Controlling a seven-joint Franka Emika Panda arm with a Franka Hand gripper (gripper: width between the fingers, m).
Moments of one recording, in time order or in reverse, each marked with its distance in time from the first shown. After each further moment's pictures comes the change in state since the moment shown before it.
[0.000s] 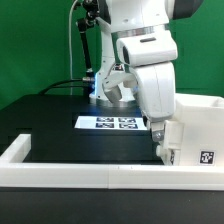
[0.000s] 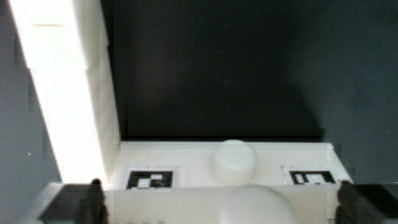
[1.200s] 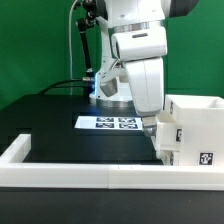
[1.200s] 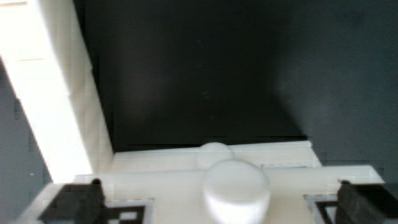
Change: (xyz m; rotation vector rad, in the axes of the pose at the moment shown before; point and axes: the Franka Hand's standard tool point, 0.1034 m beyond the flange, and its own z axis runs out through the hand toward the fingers) arm -0.015 -0.011 -0.007 -0.005 -0.017 0.035
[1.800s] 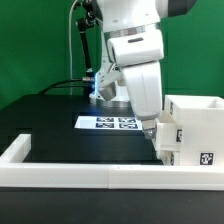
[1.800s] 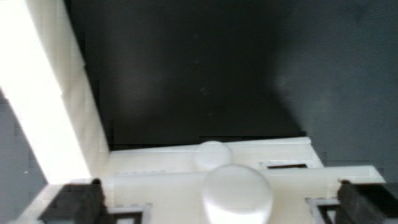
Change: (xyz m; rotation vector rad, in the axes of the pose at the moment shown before) arm 0.005 0.001 0.000 -0.004 0.006 0.030
